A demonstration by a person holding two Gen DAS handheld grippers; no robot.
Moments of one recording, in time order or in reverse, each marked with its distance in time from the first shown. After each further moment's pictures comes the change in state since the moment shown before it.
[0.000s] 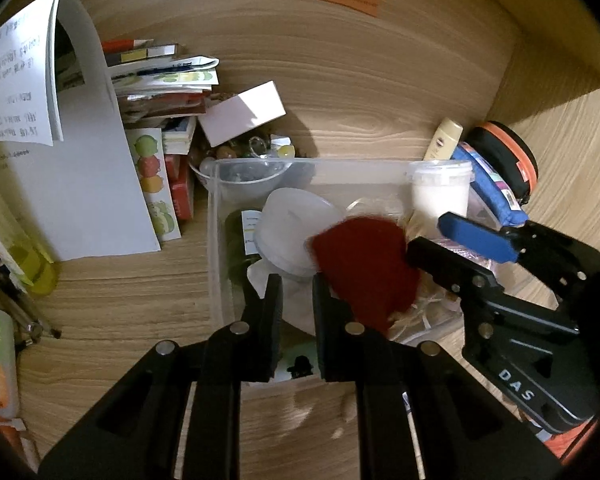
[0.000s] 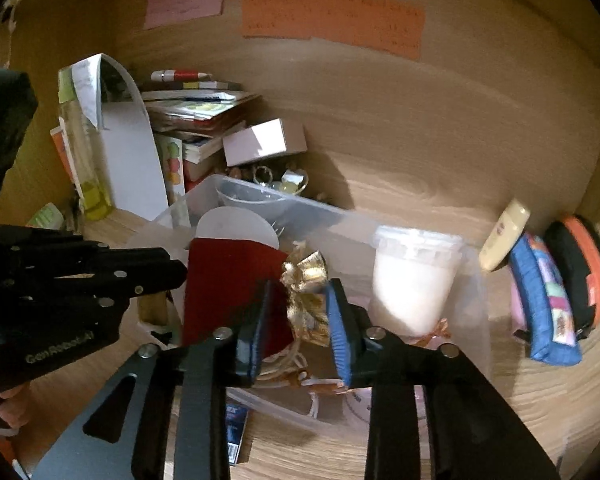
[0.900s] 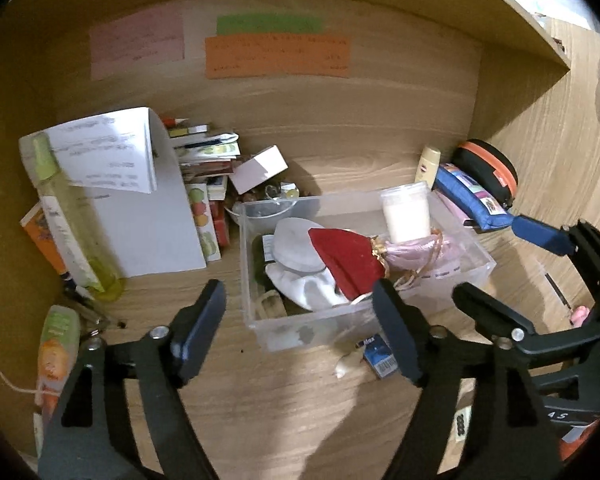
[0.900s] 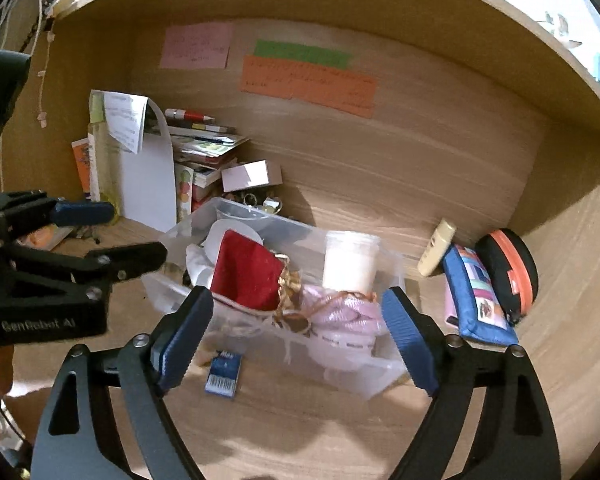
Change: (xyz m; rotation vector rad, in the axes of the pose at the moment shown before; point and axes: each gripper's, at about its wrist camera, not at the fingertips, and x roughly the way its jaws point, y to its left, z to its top) left arm -0.091 -0.028 -0.029 0.069 -0.170 0.111; right arm -0.099 0.010 -0.027 -0.019 -0.114 -0.120
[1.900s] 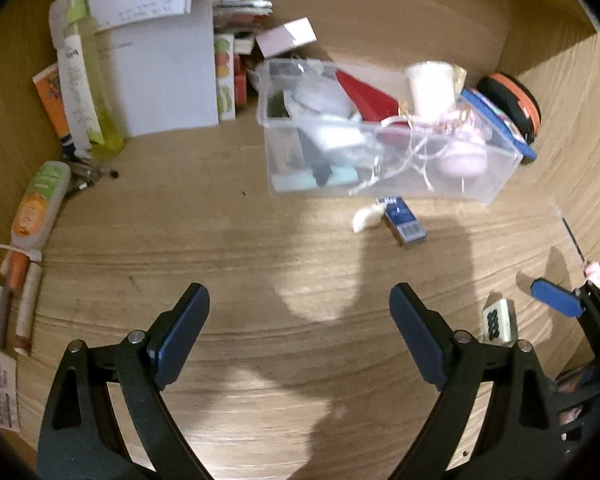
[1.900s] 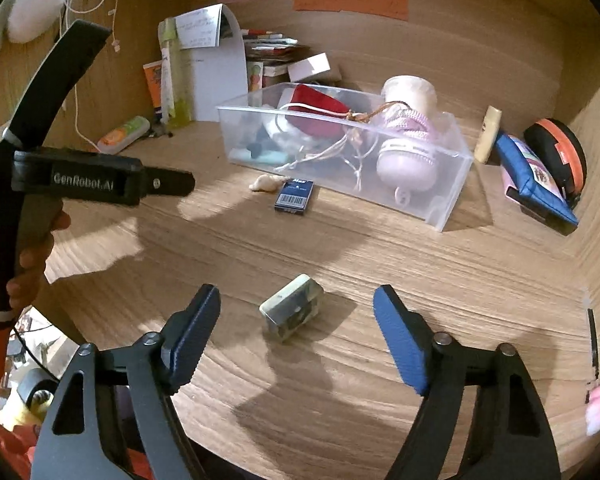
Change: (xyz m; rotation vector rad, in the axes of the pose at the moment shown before) left arm 0.020 0.001 -0.098 -0.105 0.247 0.034; right arm -0.026 0.013 -0.130 0.022 0.149 0.244
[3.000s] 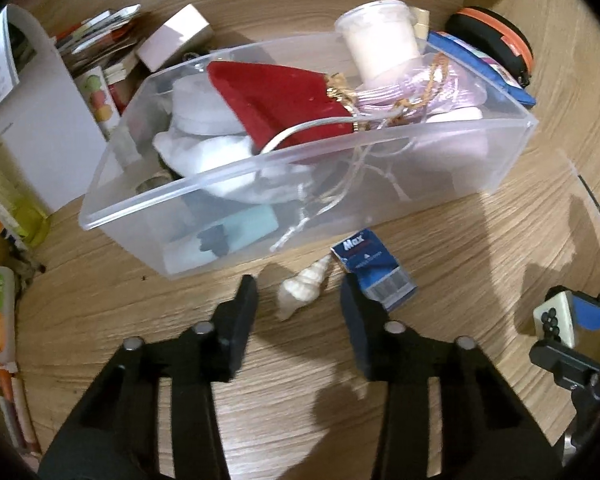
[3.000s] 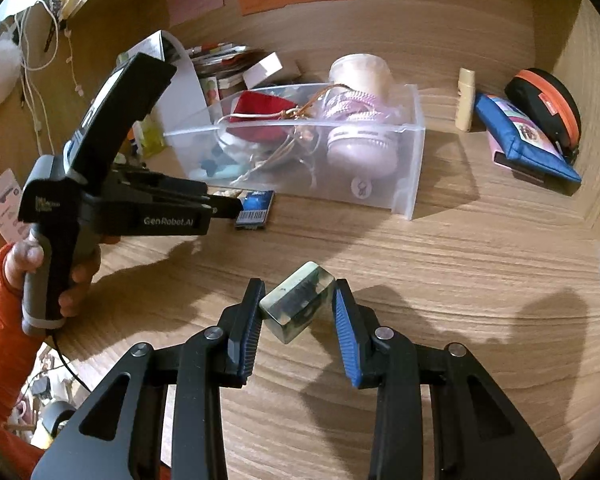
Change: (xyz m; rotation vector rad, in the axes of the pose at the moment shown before) left arm 0.067 -0.065 0.045 0.229 0.083 0.000; right arm 0.009 -0.054 0.005 0.168 -0.001 0.060
